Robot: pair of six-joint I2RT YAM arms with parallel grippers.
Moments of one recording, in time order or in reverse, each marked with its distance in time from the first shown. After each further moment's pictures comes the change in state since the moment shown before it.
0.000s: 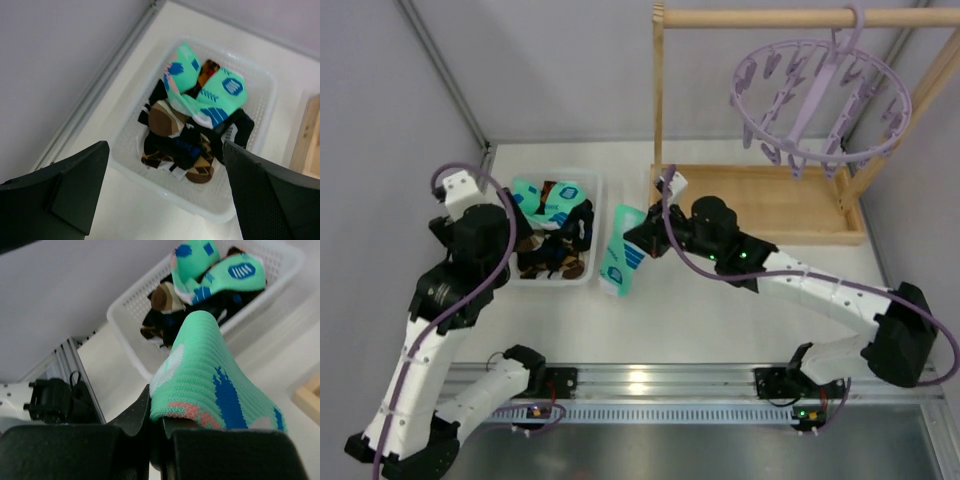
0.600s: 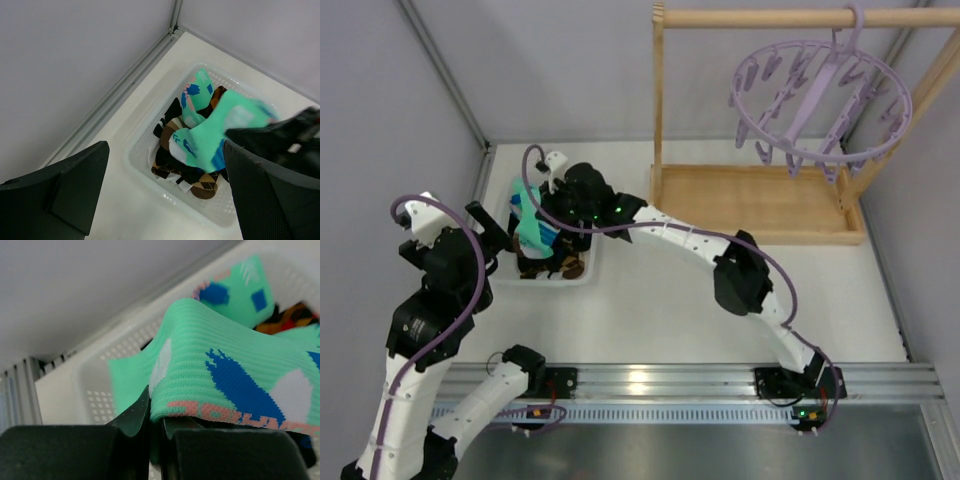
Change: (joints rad) left arm 0.001 -0.174 -0.001 -0.029 -0.152 -0.035; right arm 0.104 0.991 1.192 -0.247 -0.003 -0.145
